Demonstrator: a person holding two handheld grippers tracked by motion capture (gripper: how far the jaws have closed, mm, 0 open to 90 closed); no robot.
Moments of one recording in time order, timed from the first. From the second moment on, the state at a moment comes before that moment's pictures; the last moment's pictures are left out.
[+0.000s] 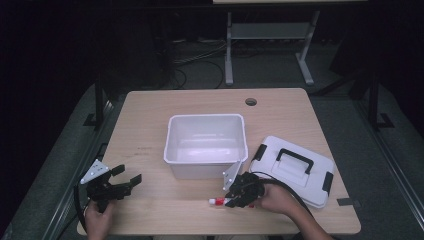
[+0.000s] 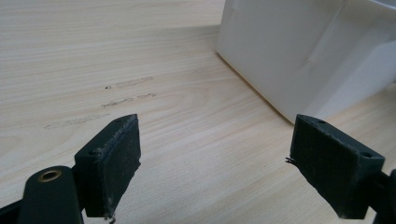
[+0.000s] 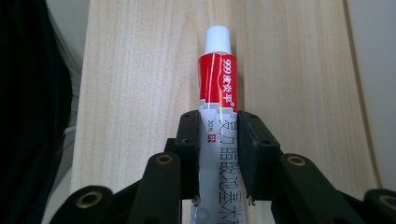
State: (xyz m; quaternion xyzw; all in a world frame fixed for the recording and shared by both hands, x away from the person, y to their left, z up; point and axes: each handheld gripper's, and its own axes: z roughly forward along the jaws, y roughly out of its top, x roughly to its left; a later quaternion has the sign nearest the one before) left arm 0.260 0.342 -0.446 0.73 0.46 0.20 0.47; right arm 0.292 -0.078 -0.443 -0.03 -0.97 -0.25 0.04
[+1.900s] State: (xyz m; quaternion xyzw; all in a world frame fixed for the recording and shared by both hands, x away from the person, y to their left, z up) left arm 0.261 0.344 -0.445 0.73 0.46 0.20 0.47; right arm 0.338 -0.046 -0.287 0.00 -0.96 -0.29 -0.01
